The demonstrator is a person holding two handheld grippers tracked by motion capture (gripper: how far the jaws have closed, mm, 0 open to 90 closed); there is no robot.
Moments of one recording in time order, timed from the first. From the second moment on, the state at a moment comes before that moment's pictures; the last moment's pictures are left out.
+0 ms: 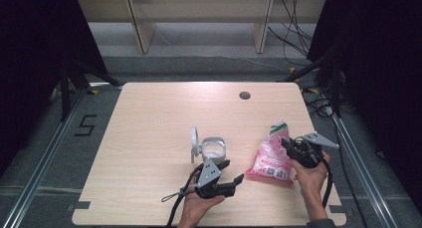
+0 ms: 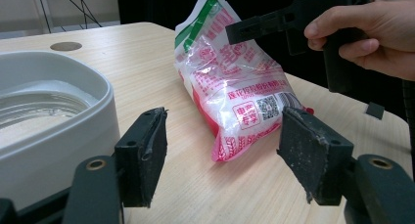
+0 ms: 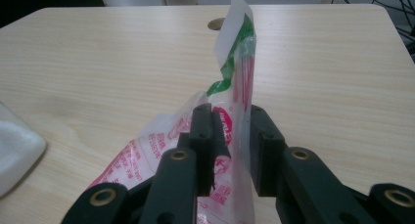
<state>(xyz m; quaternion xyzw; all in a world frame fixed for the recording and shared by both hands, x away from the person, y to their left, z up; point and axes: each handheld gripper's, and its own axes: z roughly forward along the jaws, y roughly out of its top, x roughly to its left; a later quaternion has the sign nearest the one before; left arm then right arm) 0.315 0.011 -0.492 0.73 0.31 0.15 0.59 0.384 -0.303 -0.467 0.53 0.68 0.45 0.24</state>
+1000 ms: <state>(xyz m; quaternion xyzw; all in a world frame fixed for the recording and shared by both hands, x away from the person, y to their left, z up) 0.317 0.012 -0.488 0.74 0.30 0.14 0.58 0.353 -0.303 -0.457 0.56 0.64 0.45 0.27</state>
